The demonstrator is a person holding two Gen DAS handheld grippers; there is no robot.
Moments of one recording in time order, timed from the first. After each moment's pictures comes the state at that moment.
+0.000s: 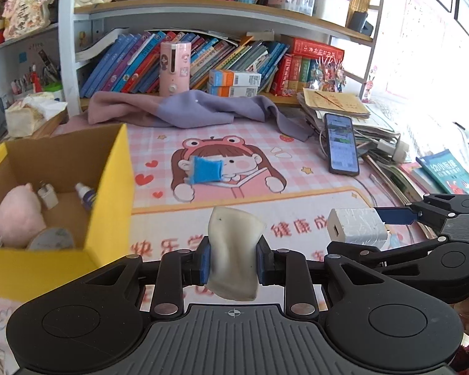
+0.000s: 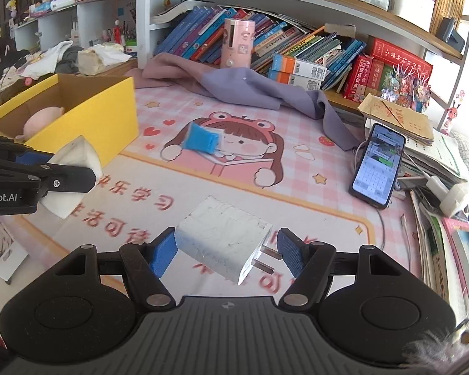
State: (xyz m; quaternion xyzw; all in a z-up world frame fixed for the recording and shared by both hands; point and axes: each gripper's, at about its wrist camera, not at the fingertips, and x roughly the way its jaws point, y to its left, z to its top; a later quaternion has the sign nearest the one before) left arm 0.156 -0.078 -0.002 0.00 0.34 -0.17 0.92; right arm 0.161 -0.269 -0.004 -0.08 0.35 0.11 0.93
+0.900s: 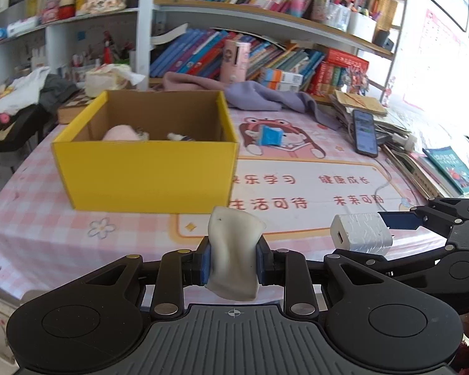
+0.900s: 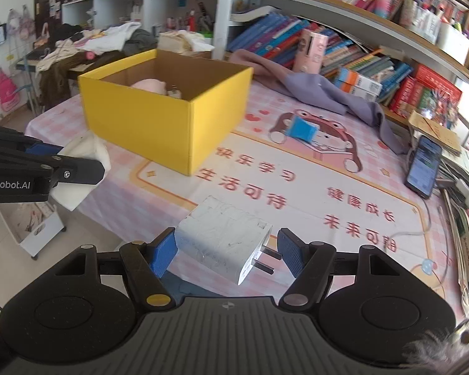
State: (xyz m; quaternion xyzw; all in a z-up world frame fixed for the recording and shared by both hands) left arm 0.041 0.053 -0.005 -0.03 0.34 -0.12 0.93; right arm 0.048 -0.131 -0.003 -0.12 0.35 0.16 0.92
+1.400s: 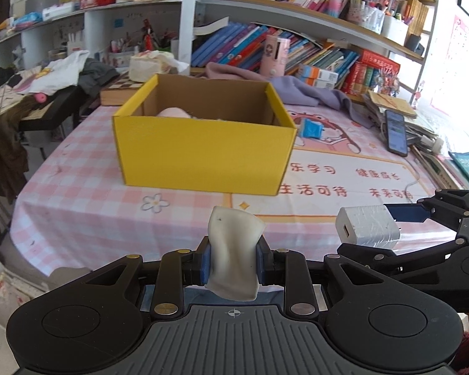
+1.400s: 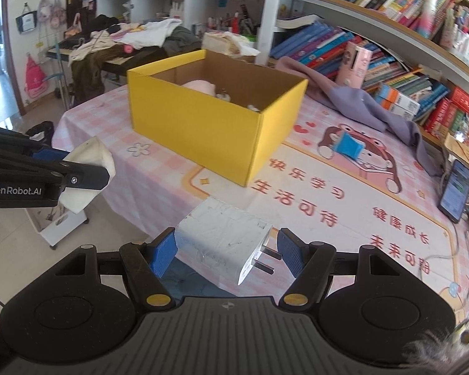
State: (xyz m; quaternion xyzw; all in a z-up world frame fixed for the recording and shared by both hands) left arm 0.021 0.100 -0.010 -0.04 0.36 -0.07 0.93; right arm 0.042 -0.080 -0.003 -0.14 0.35 0.21 0.90
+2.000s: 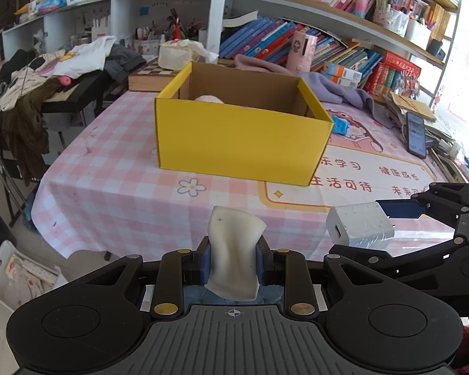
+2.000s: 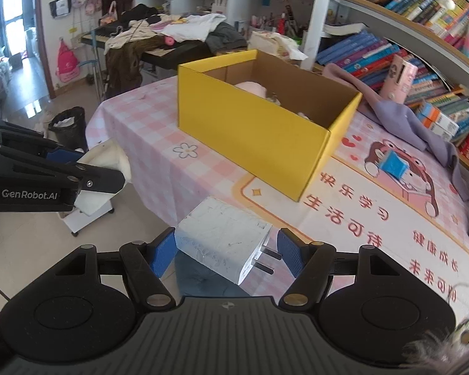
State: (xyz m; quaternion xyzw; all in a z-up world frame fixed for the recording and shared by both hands) left arm 0.016 0.134 -0.016 -0.05 0.37 -0.03 0.93; right arm 0.046 -0.035 -0.006 -0.17 0.35 0.27 0.88
